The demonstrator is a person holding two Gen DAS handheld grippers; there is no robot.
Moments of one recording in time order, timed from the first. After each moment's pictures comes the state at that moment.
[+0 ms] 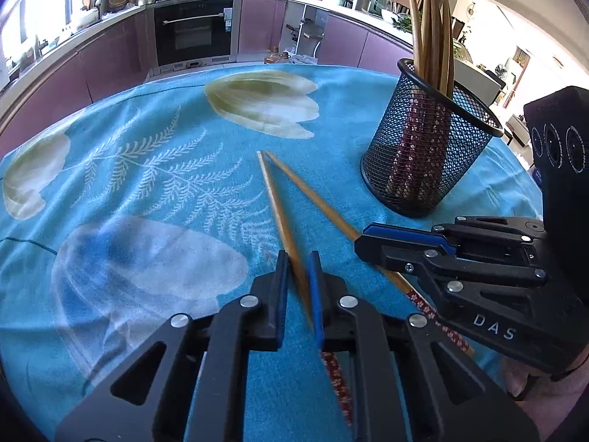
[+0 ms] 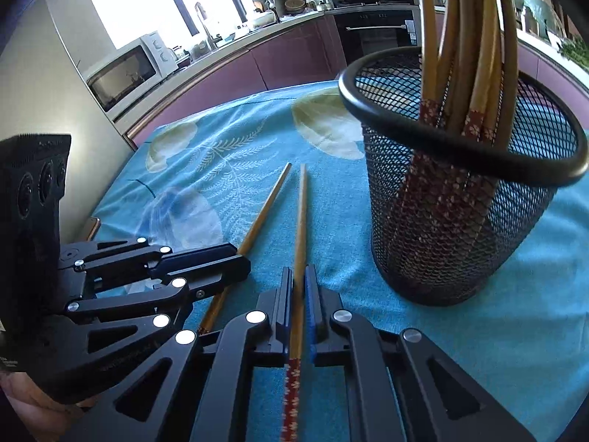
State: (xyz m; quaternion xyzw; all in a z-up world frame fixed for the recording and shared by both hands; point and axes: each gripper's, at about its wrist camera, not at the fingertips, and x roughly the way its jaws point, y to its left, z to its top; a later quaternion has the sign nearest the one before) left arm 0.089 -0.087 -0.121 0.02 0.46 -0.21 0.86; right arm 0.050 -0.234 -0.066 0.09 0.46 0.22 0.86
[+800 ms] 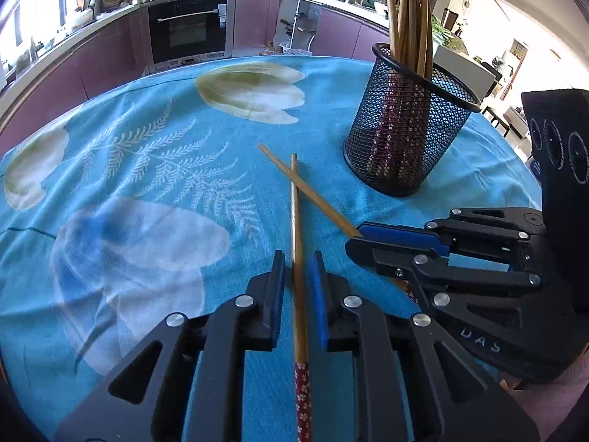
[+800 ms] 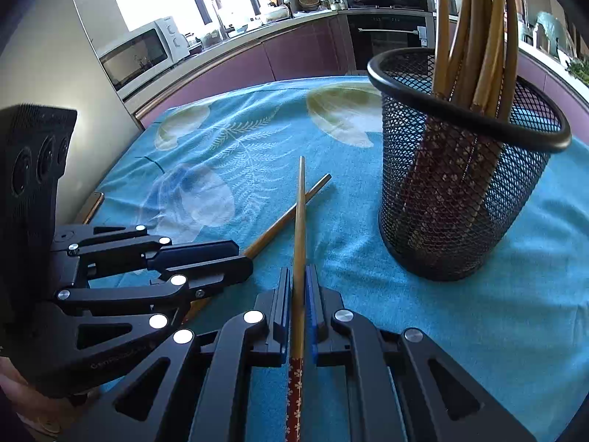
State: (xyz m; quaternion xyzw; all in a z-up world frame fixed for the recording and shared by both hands) left arm 0.073 -0.094 -0.121 0.03 0.47 -0.21 0.86; right arm 0.032 -0.224 -0.065 0.03 0.45 0.22 0.86
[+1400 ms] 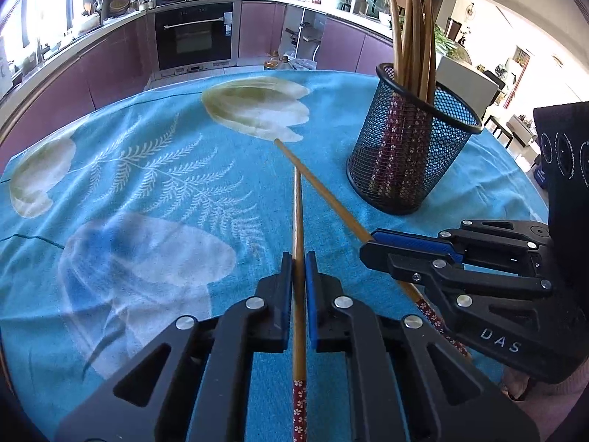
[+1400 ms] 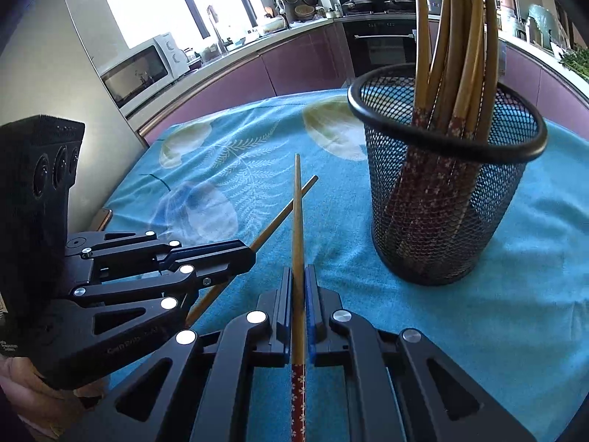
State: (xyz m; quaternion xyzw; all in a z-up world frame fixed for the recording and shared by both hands) left arm 0.076 -0.093 -0.112 0.02 0.45 -0.20 0.87; right arm 0.029 -0.237 -0.053 0.07 0.44 0.23 0.87
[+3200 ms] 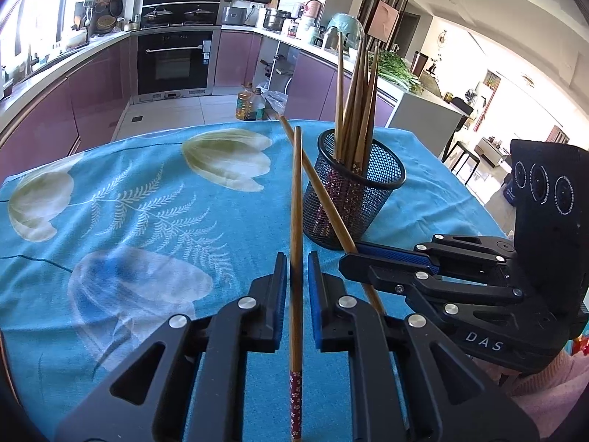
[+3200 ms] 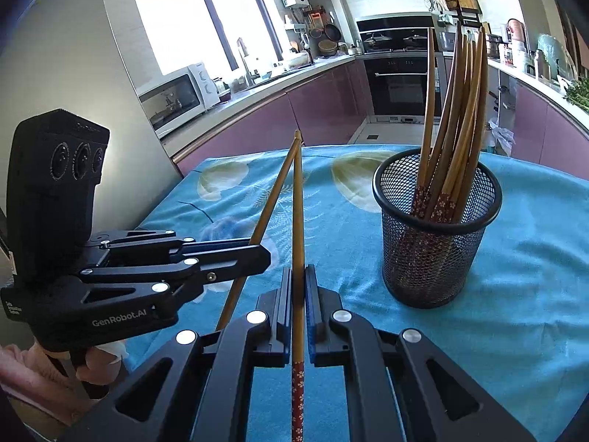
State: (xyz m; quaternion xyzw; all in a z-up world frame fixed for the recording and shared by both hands) left arm 0.050 -0.085 -0.060 -0.01 0.40 -0.26 0.88; right arm -0.002 -0.246 -0.009 0.07 0.37 0.26 0.89
